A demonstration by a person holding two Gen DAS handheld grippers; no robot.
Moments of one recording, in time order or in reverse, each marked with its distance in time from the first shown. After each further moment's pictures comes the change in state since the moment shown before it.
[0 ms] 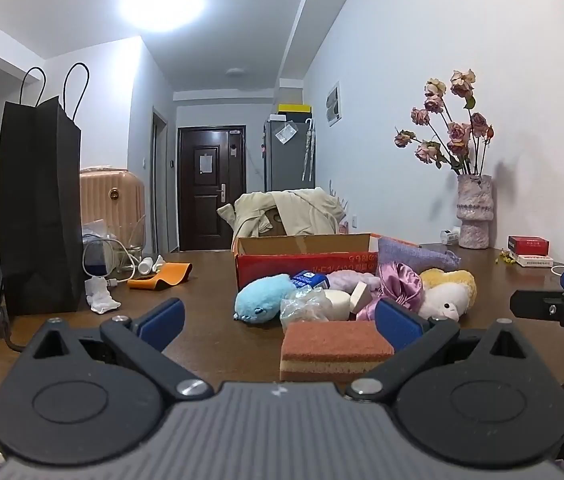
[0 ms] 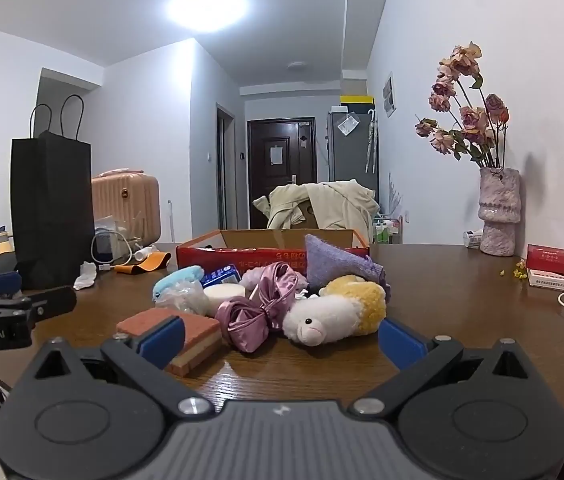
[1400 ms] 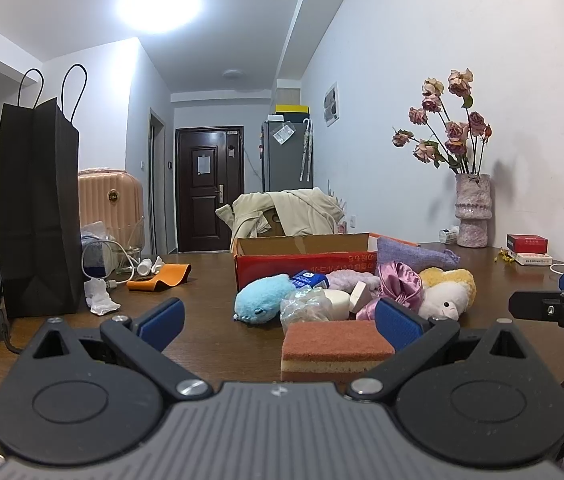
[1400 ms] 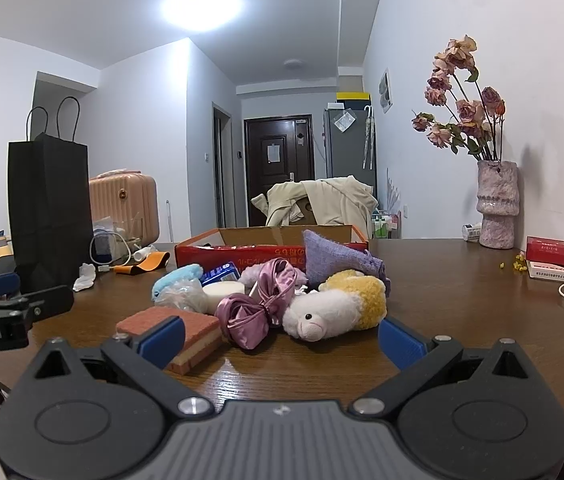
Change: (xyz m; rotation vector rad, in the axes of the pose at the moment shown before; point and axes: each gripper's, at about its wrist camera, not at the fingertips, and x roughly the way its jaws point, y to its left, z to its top) left arm -0.002 0.000 0.000 0.008 -0.003 -0.003; right arm -0.001 -0.002 -0.001 0.022 0.008 0.000
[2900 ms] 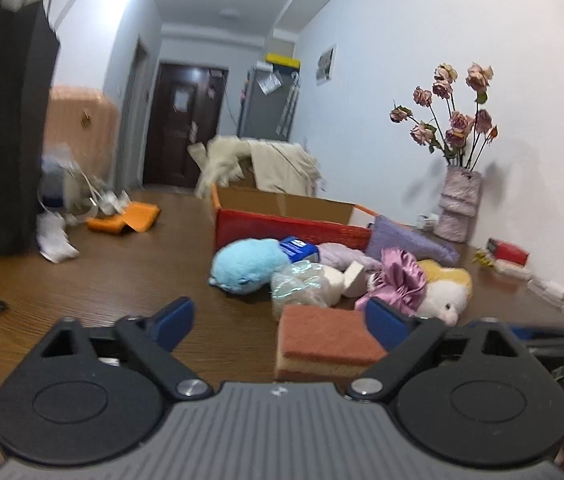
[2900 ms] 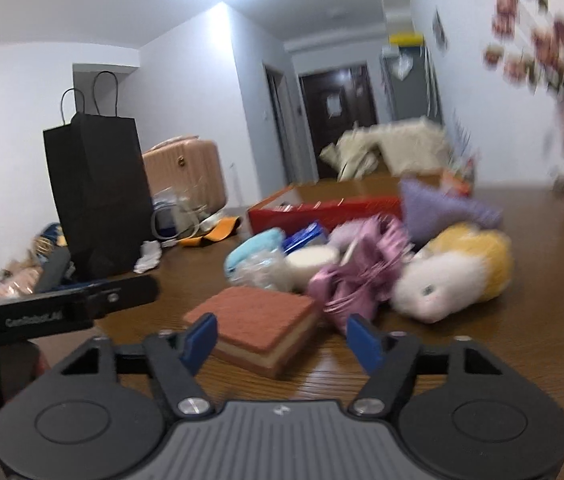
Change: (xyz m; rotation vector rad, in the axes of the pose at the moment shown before) left arm 0.075 0.051 0.006 -0.201 0.190 -0.167; right arm 0.082 0.029 0.007 0.113 0.176 0.257
